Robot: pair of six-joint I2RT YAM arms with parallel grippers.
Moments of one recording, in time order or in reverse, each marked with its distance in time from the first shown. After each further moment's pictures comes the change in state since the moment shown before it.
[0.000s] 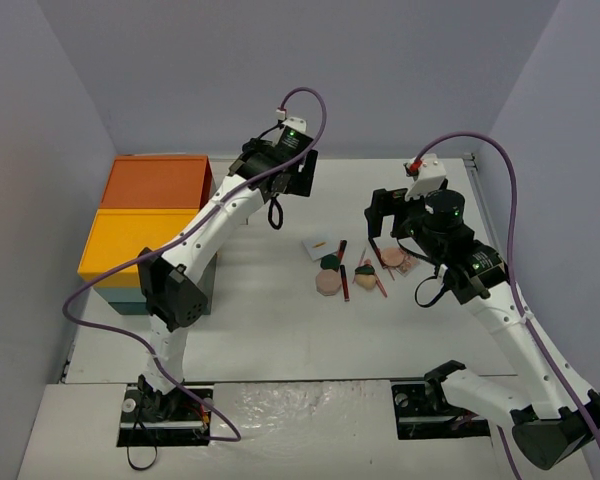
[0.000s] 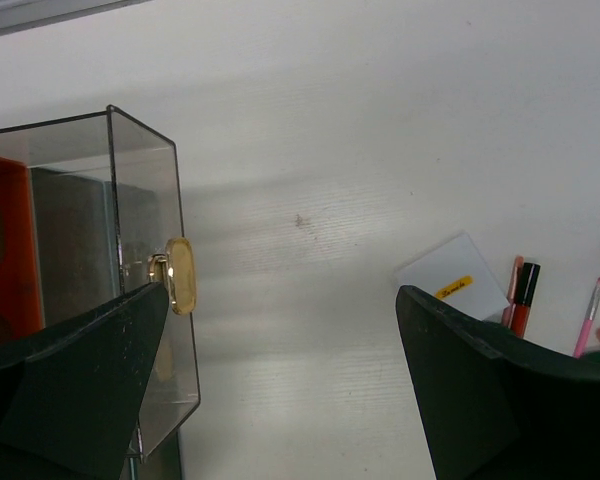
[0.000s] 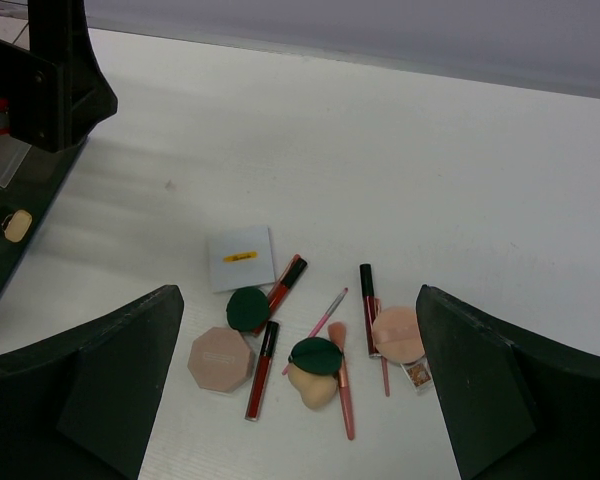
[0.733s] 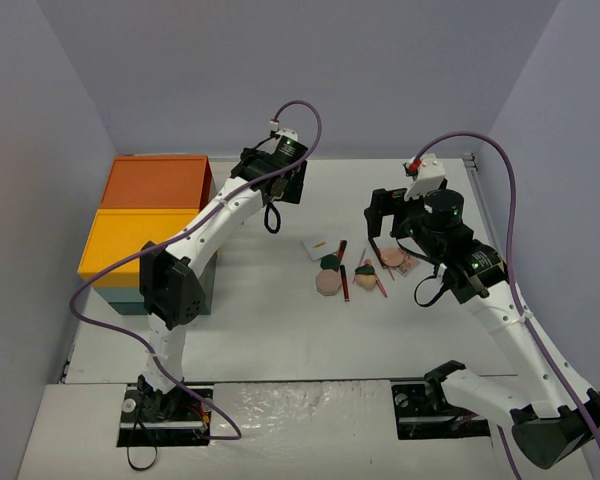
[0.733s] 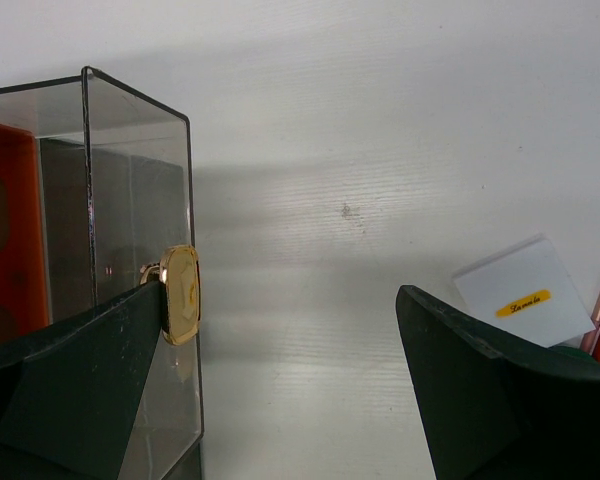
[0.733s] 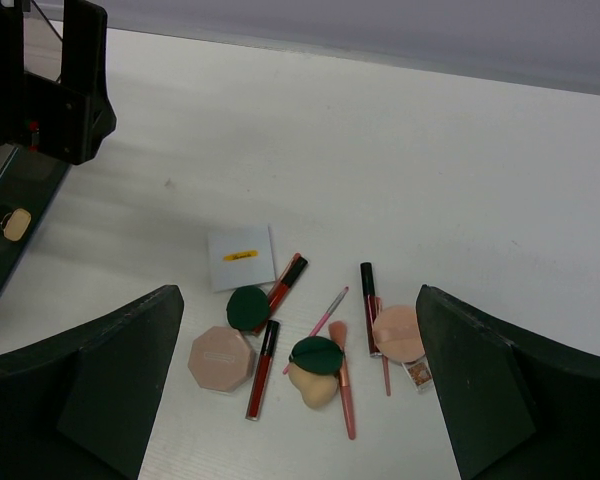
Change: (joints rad) left arm 0.039 0.001 -0.139 0.058 -0.036 0.003; right arm 0.000 0.005 0.000 0.000 0.000 0.003
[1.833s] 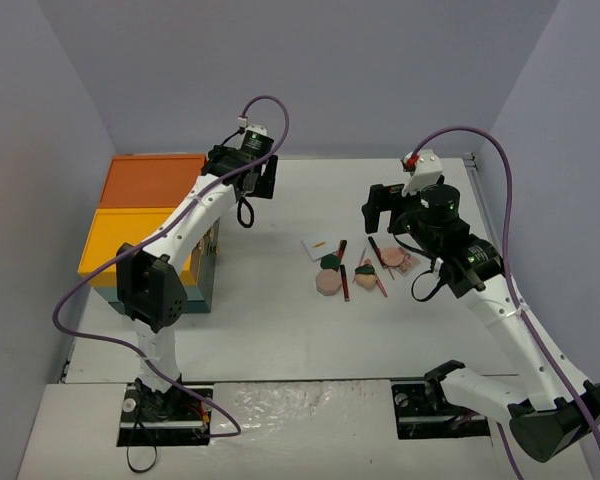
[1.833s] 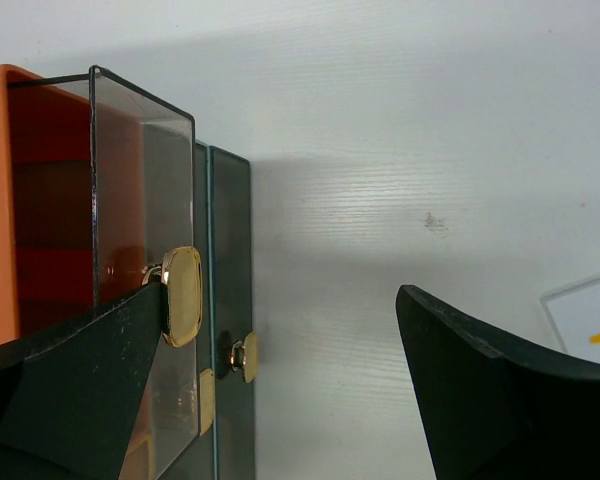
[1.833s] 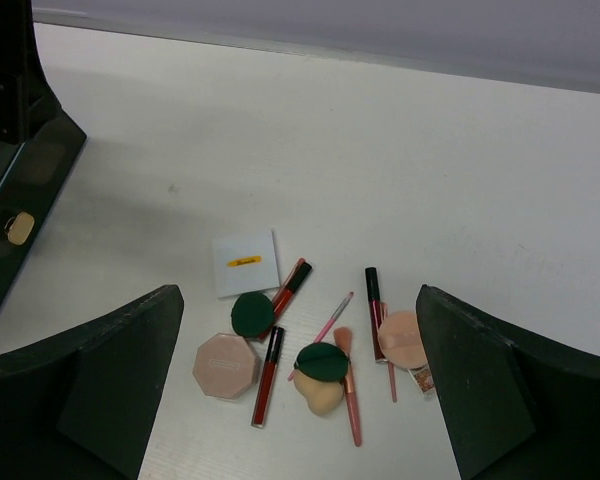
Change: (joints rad) left arm 0.134 -0.099 -0.151 0.077 0.049 0.067; right arm 0.000 0.034 0.022 0.007 0.000 0.014
